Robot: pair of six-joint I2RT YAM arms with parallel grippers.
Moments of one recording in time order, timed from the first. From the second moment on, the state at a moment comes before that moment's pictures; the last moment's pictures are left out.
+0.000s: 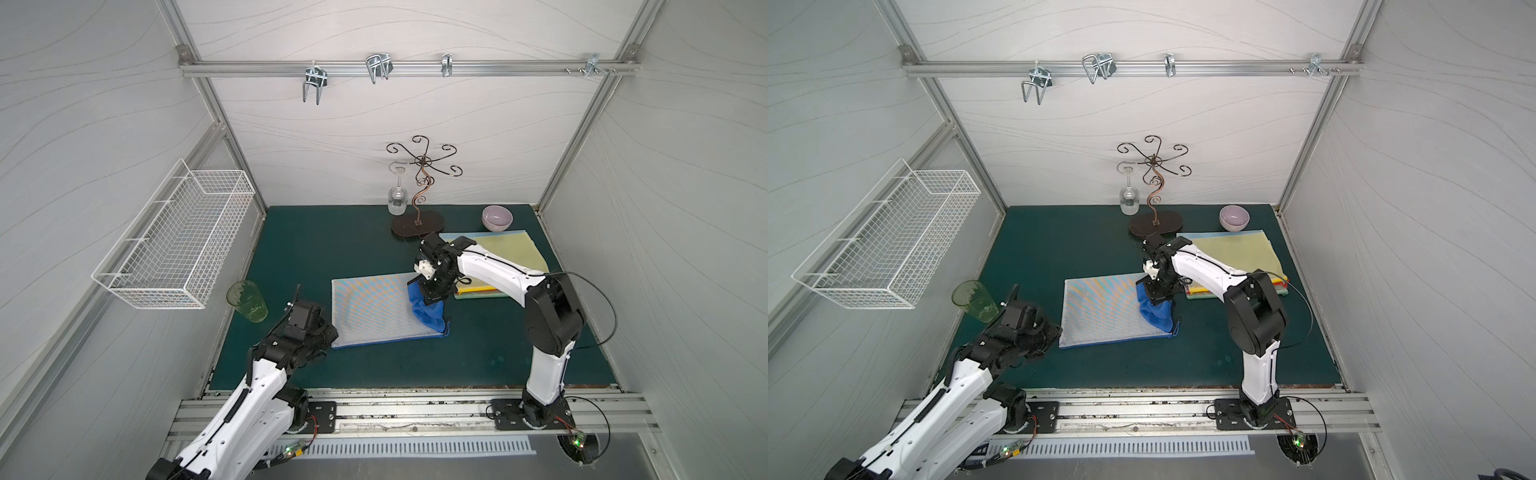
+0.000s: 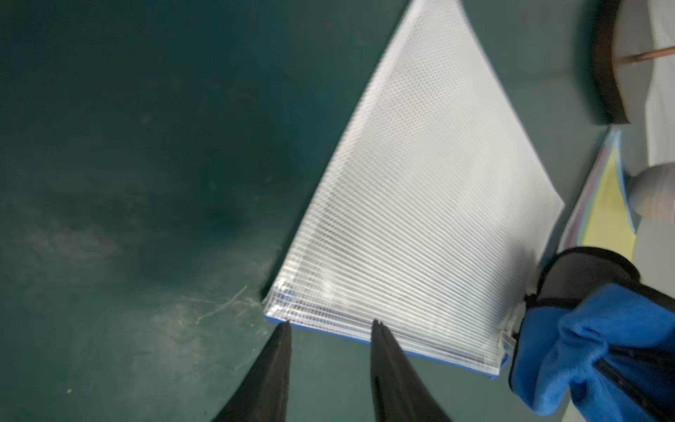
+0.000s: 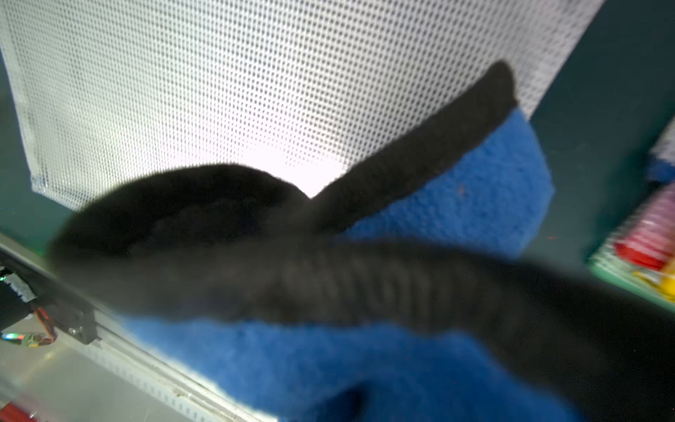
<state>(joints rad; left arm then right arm) -0.28 0.75 0.41 -0.70 0.06 -1.07 0.70 1.88 1.48 -1.04 -0.26 0.22</state>
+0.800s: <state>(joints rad) -0.24 0.94 0.32 -0.42 0.14 -1.14 0.69 2.04 1.45 -0.97 -0.31 0.27</state>
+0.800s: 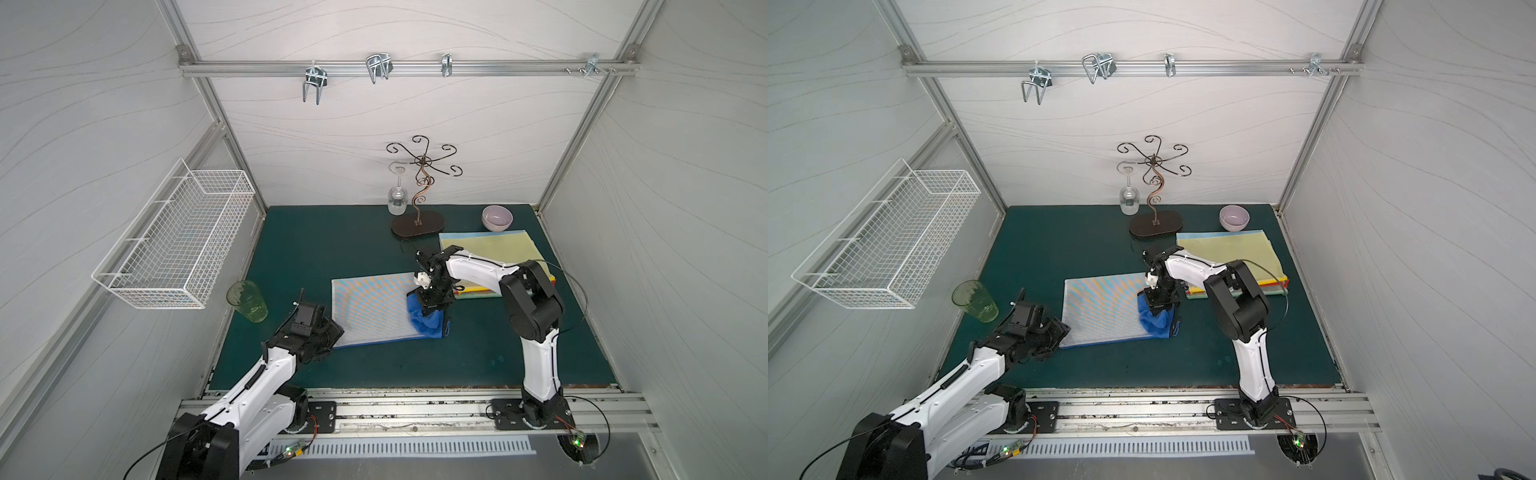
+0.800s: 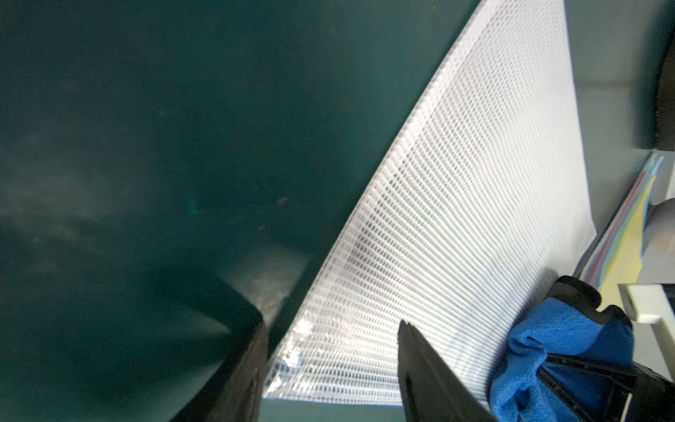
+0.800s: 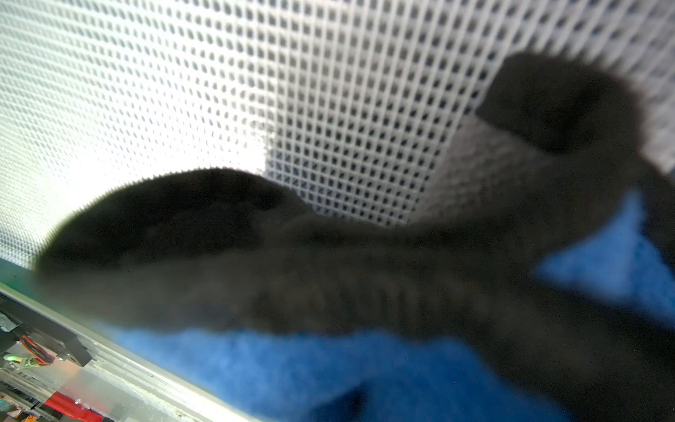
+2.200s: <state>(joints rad) -0.16 0.73 0.57 -0.75 0.14 -0.94 0.72 1.96 1.43 -0.97 -0.31 0.30</state>
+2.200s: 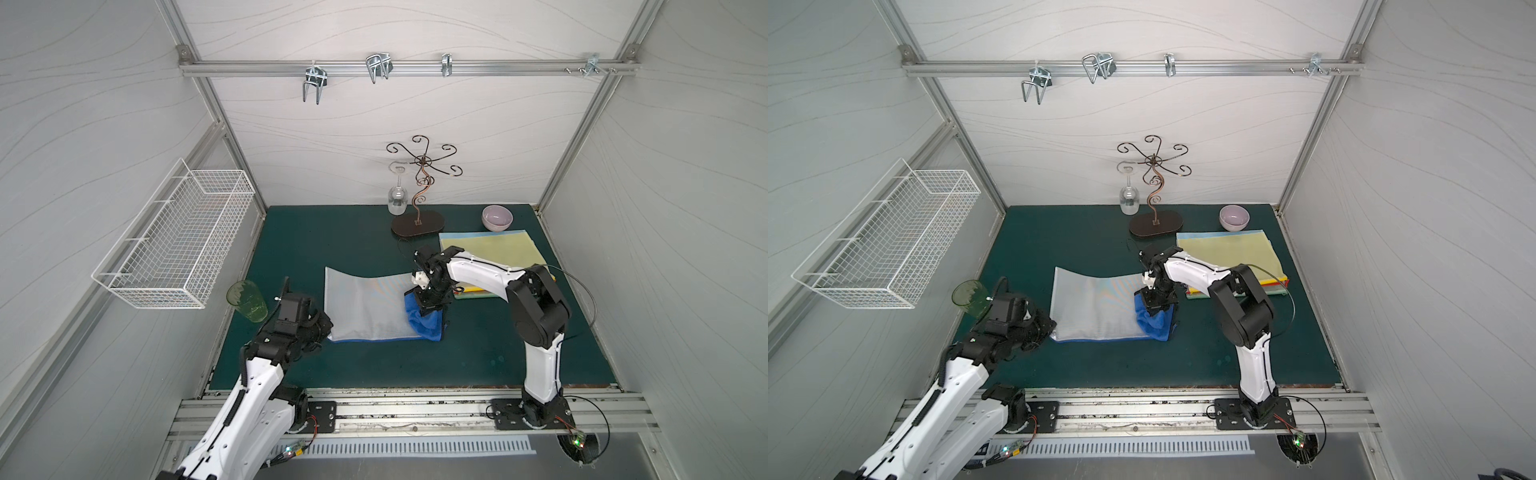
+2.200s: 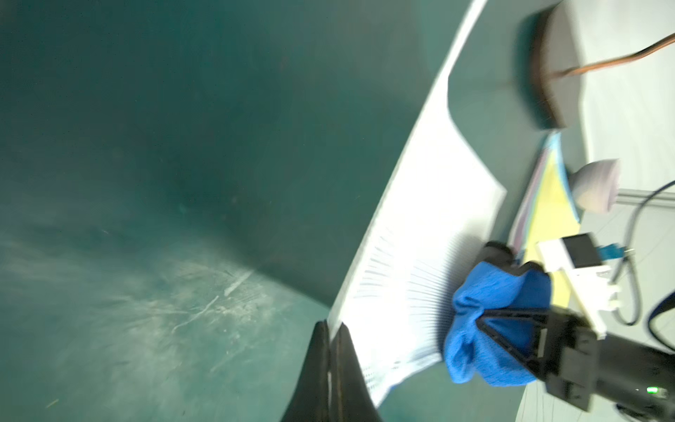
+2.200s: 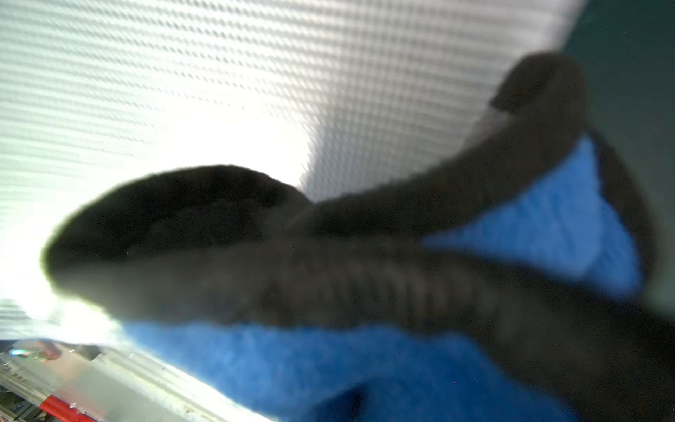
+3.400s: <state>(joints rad) -0.54 1.28 1.22 -1.04 -0.08 -0.64 0.55 1.75 1.32 -0.99 -0.27 0.31</state>
